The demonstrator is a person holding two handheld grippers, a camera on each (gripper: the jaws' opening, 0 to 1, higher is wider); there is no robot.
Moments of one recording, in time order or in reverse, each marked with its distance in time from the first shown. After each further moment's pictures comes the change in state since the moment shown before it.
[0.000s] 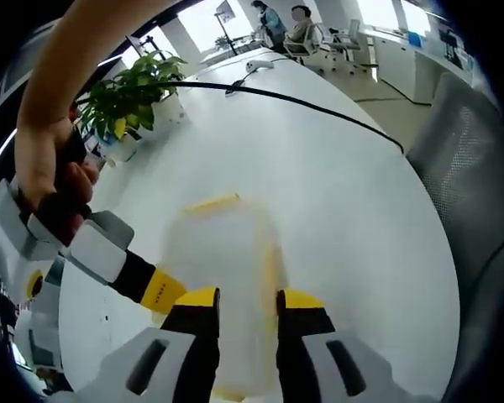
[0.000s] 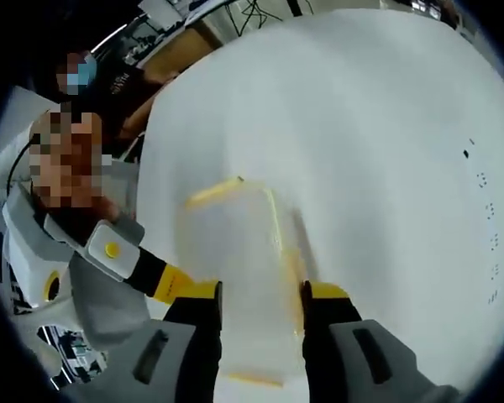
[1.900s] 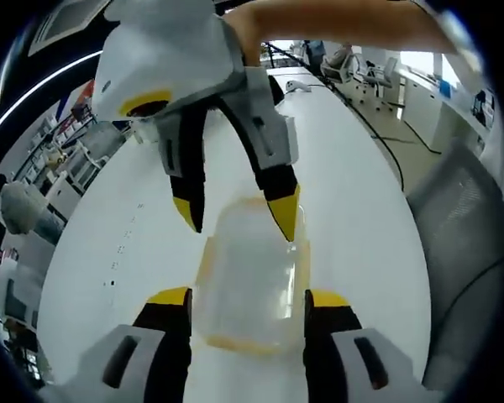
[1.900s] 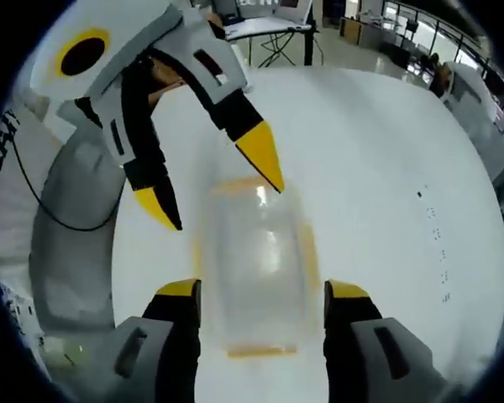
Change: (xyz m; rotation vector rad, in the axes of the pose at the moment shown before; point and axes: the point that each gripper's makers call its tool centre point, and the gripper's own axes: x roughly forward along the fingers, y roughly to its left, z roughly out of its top) left arm -0.052 0.044 -0.018 -0.245 -0.051 -0.019; right arm -0.029 0.032 -0.022 -0.211 -0.199 -0.302
